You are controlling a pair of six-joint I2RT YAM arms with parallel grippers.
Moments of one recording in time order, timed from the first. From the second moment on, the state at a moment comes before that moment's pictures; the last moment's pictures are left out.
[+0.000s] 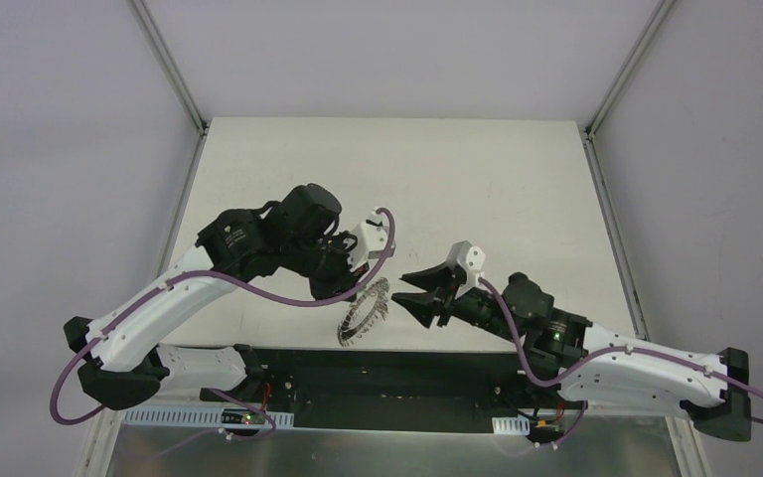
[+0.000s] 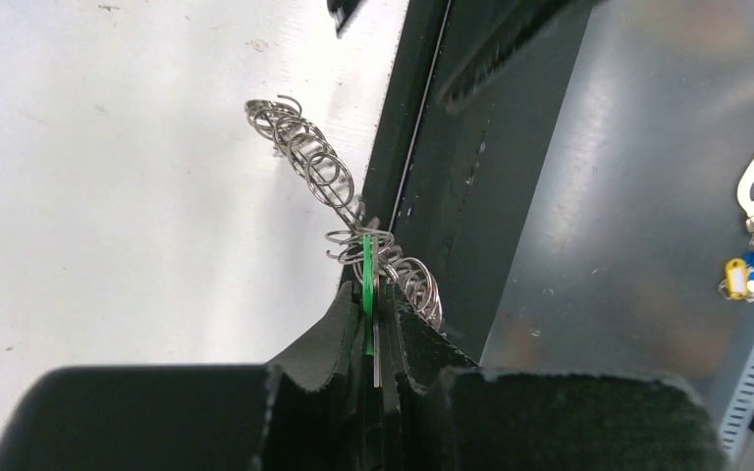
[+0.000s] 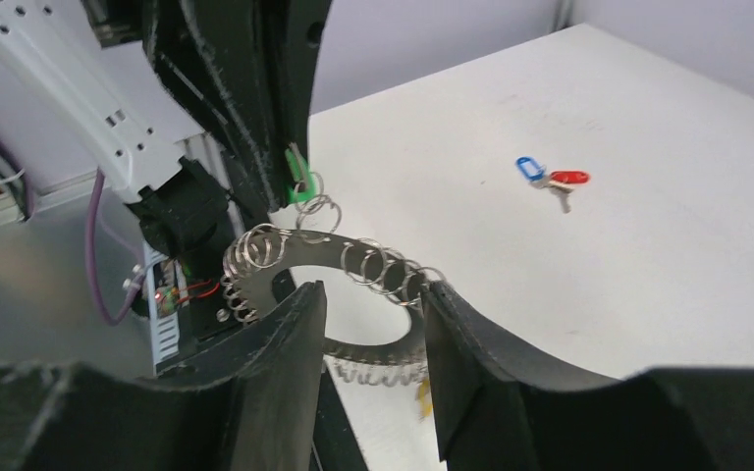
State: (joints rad) left arm -0.96 1.18 1.47 -1.18 0.34 0.16; right arm 1.26 0.73 0.58 0.16 0.06 0.13
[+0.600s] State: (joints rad) left arm -0.96 1.15 1.42 -1.18 0.44 0.47; right arm 1.13 0.80 0.58 0.10 0.13 0.08
